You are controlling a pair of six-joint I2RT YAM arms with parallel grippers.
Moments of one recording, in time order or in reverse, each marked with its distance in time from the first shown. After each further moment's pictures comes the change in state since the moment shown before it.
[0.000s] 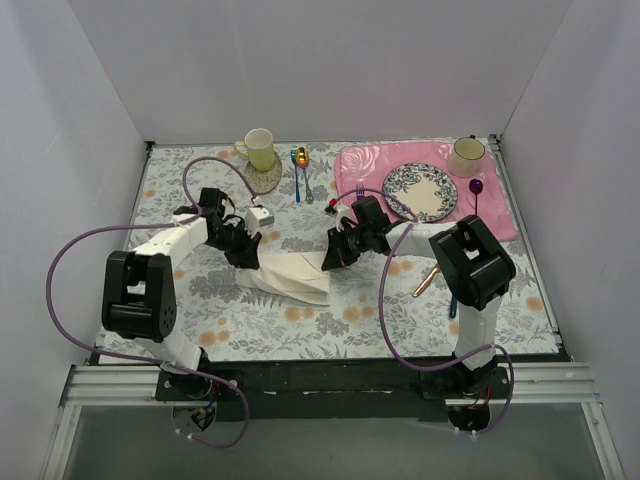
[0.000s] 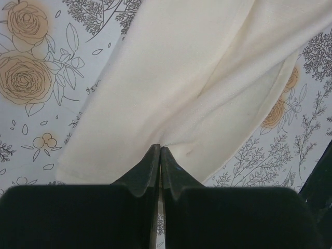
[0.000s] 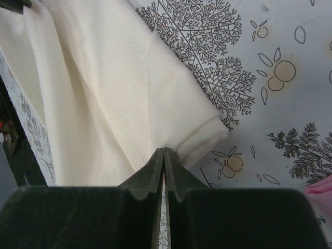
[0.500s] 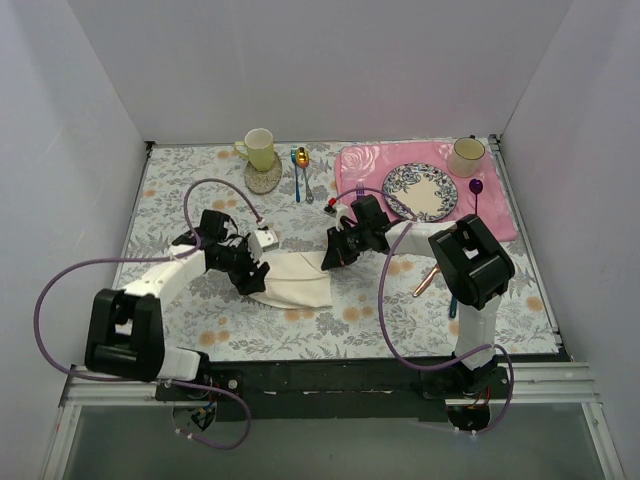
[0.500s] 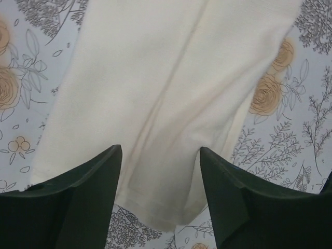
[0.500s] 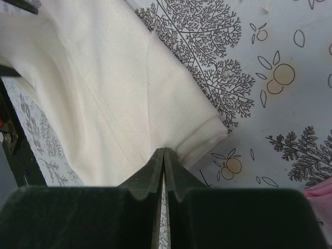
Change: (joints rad) left arm -0.026 -0.127 -0.185 0.140 -0.006 0.040; right arm 0.000 0.007 0.014 -0.014 -0.002 -0.006
